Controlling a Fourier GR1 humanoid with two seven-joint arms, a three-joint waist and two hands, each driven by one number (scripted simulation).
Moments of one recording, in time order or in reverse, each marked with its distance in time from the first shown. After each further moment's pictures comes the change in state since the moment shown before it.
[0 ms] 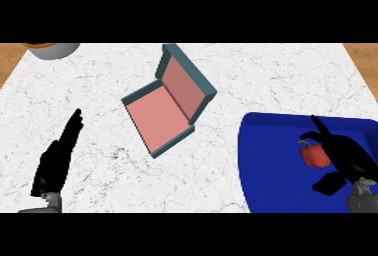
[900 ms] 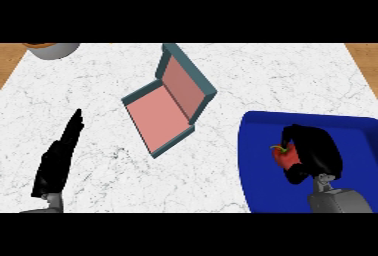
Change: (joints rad) left arm 0.006 -0.022 0.008 -0.023 -0.022 -0.009 0.016; right arm -0.032 0.183 0.103 -0.133 0.216 -0.099 0.208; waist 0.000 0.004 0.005
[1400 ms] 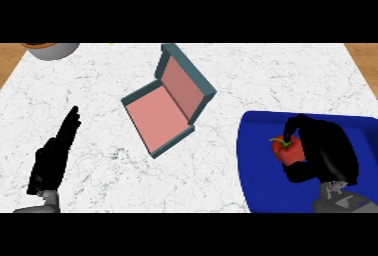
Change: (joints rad) left arm -0.019 0.008 0.025 -0.002 0.008 -0.018 0.016; right arm -0.010 0.046 0.012 -0.269 0.000 0.107 0.107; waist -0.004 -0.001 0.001
